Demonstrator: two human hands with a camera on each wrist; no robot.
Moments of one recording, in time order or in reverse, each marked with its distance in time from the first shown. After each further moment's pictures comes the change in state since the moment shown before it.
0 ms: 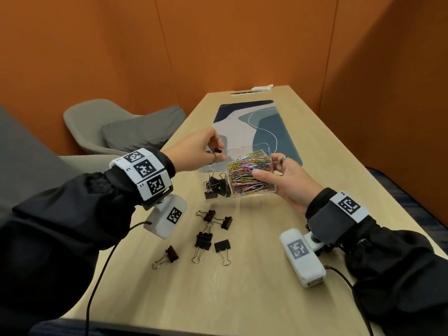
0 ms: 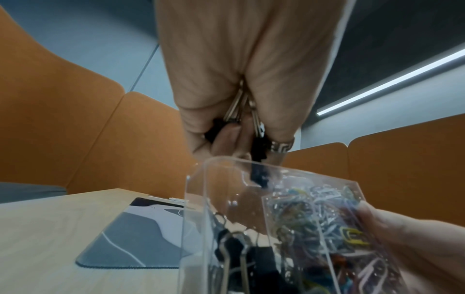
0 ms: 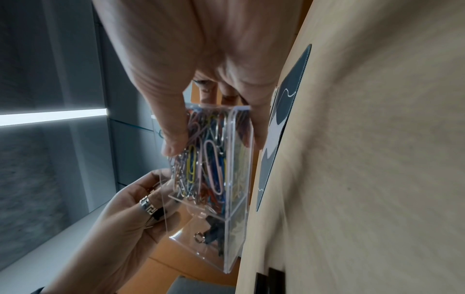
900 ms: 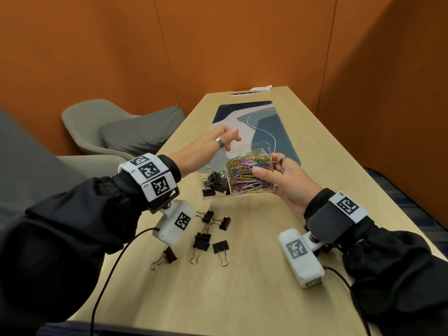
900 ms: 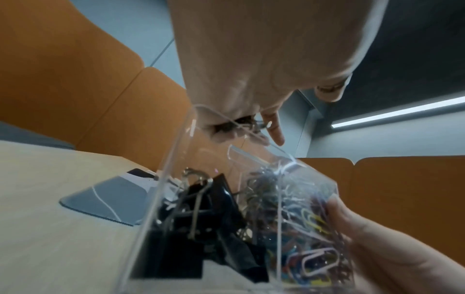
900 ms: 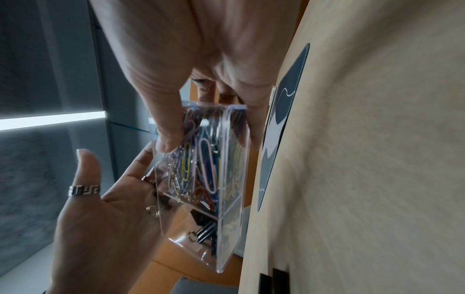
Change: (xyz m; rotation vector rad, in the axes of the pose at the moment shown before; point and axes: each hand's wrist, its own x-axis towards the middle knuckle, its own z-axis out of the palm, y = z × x) left_hand 0.001 0.013 0.012 -0.341 -0.038 0.107; right_hand -0.001 -0.001 0.000 0.111 -0.016 -0.012
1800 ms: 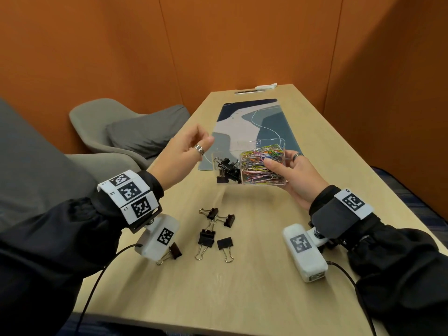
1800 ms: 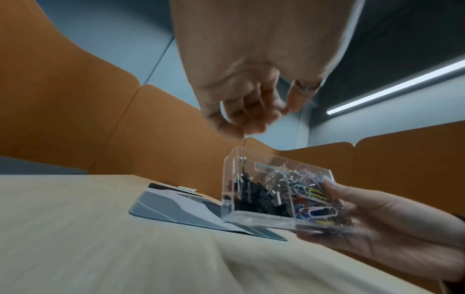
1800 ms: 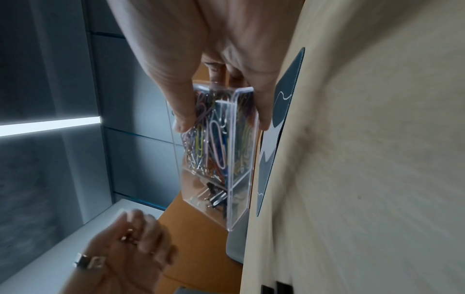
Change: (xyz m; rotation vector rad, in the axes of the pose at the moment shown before) left_hand -0.039 -0.015 -0.013 -0.016 0.340 0.083; right_hand 0.011 0.007 -0.010 -0.017 0.139 -0.003
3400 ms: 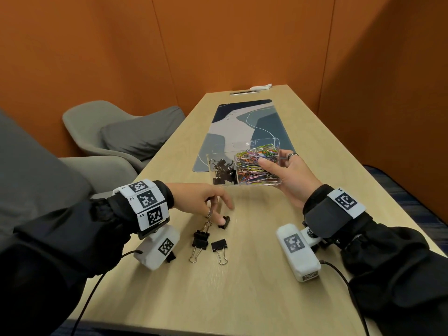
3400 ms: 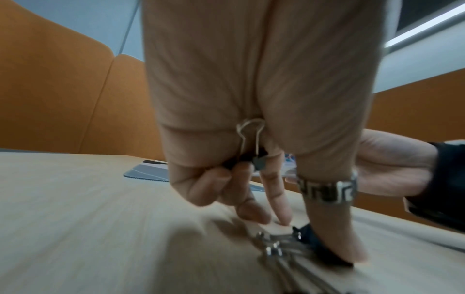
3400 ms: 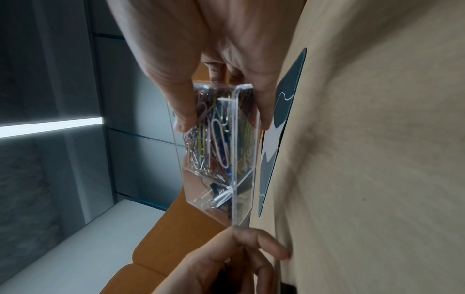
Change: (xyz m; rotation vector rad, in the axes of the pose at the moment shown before) left_hand -0.009 -0.017 0.034 0.346 -0.954 -0.219; right_hand 0.004 0.002 -0.003 0.010 0.030 -0.001
